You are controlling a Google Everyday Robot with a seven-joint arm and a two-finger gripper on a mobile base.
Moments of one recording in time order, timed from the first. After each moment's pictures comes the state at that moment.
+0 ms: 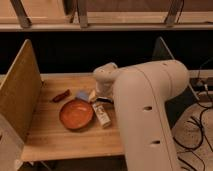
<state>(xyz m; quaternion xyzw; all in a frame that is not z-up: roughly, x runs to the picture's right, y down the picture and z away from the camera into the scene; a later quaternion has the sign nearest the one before) -0.025 0.077 0.914 -0.27 0.16 0.66 0.68</state>
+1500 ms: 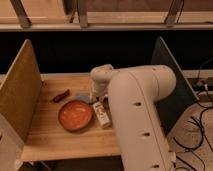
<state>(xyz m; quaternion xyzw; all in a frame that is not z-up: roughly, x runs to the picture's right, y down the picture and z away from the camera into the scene) -0.061 0.082 0.942 -0.31 0.14 0.63 0.69</state>
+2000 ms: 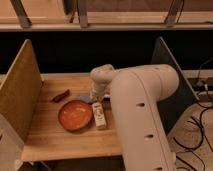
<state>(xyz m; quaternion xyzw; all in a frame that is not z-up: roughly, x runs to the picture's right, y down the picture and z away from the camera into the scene) -0.058 0.072 0.934 -0.29 0.12 0.63 0.70</state>
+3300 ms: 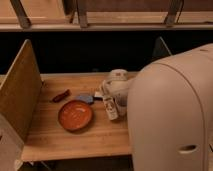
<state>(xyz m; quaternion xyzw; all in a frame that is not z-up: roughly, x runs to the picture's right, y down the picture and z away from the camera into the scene) -0.003 -0.006 0.846 -0.09 -0.08 0.59 0.80</state>
